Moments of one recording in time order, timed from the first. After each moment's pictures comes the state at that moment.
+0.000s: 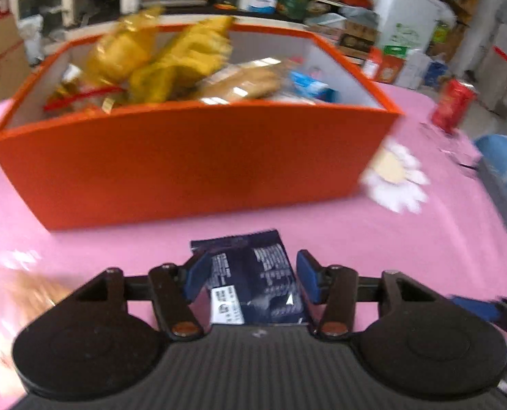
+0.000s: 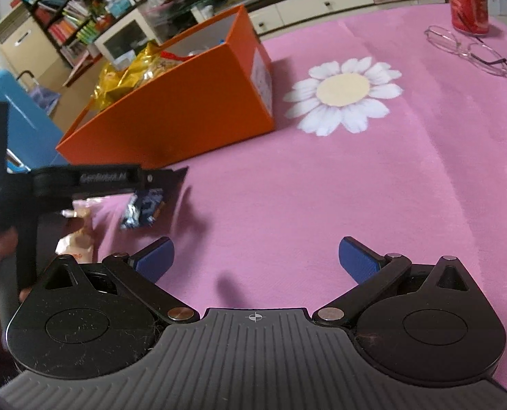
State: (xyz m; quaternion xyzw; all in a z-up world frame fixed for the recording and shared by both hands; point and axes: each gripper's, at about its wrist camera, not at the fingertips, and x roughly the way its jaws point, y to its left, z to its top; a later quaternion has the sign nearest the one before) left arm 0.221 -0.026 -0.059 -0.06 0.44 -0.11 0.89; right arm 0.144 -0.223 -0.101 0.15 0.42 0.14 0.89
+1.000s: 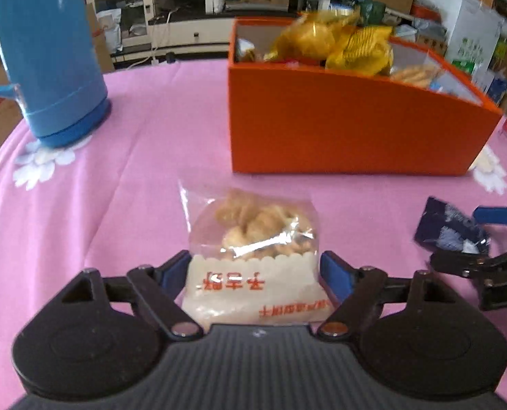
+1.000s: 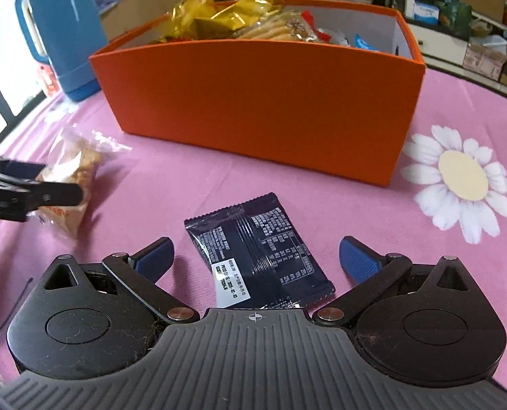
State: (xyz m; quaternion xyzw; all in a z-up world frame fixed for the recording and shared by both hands) left arm 0.167 0.090 -0.069 -0.03 0.44 0.02 0.90; right arm 0.196 -0.125 -0.104 -0.07 0.41 0.24 0.88
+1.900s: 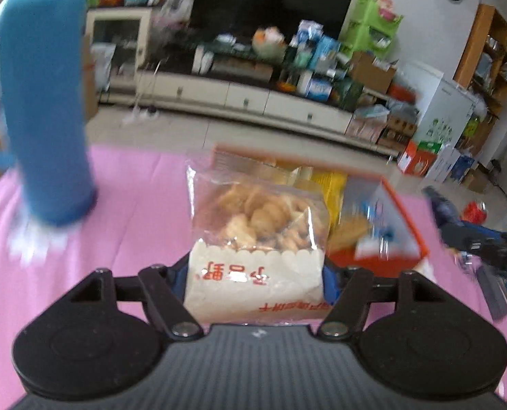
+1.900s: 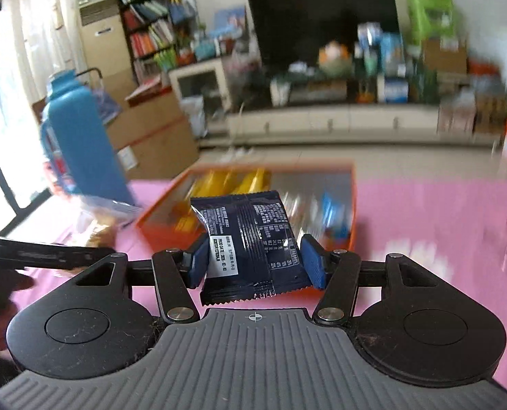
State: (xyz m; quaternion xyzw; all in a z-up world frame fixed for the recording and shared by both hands) left arm 0.195 0.099 0.051 -0.11 0.32 -0.02 0.94; right arm 0.171 -0.157 0.036 0.02 0.25 0.22 0.94
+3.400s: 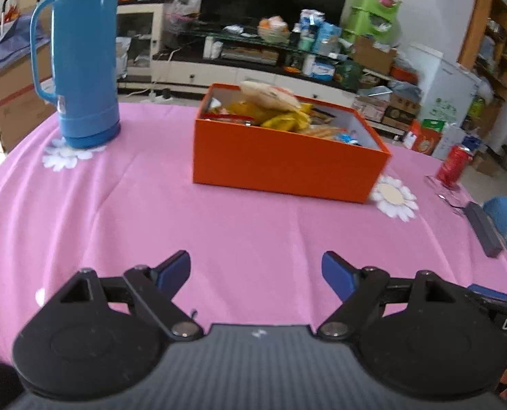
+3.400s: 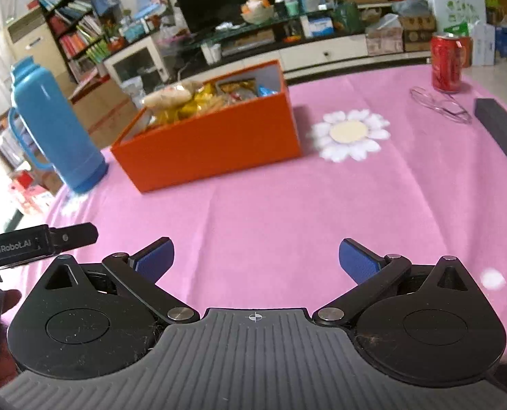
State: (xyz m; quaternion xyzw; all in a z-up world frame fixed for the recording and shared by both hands) left arm 0.033 0.033 0.007 -0.10 0.34 0.00 0.94; right arm 0.029 -0.186 -0.037 0.11 0.34 0.11 0.93
